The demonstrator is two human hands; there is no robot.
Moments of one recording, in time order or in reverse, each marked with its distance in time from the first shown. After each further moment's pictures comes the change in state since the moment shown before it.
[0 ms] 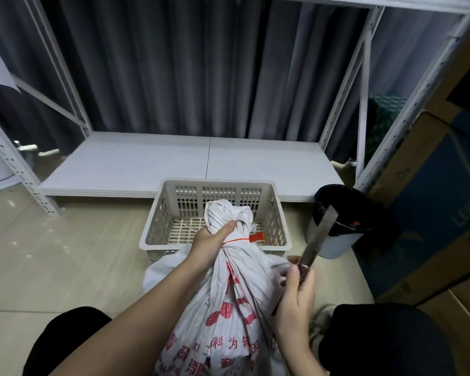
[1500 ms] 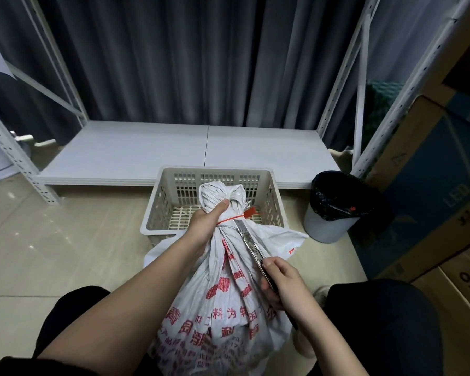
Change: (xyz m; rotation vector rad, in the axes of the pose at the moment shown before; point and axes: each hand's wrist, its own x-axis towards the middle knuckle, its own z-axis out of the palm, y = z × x) left_hand 0.003 0.001 -0.007 -0.095 -0.026 -0.059; right_hand -0.001 -0.021 -0.025 0.040 -0.557 0.523
